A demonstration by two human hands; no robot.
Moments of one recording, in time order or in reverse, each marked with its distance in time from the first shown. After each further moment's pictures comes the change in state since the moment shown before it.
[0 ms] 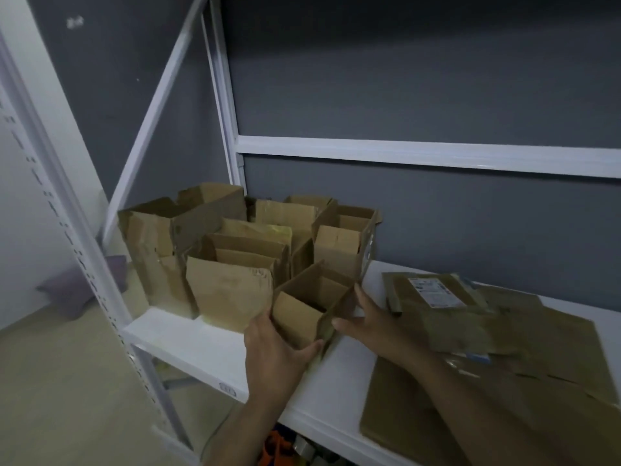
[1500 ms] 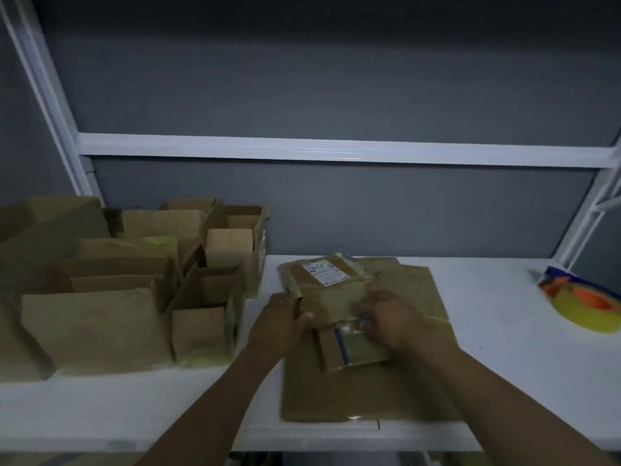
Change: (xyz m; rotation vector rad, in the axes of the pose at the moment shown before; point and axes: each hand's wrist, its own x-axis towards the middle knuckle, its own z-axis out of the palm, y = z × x) left_hand 0.014 0.085 0.086 0.083 -0.691 0.557; right_hand -0.108 0.063 -0.082 -0.882 0.272 0.391
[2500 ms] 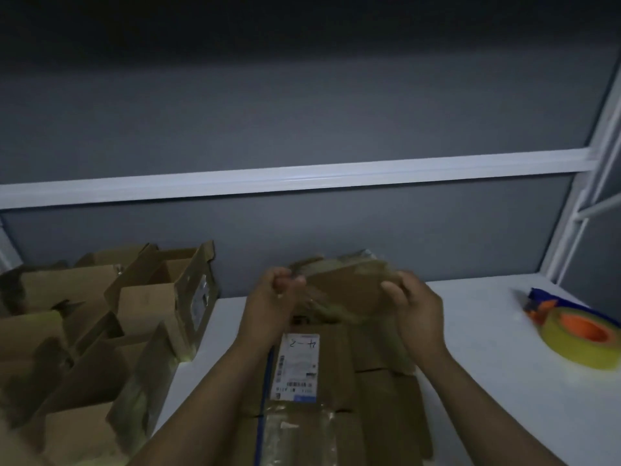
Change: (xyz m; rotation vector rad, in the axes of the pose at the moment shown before) left_hand 0.121 0.128 0.001 -0.592 0.247 -0.056; right_hand 0.032 0.130 -0.040 0.887 0.967 -0.016
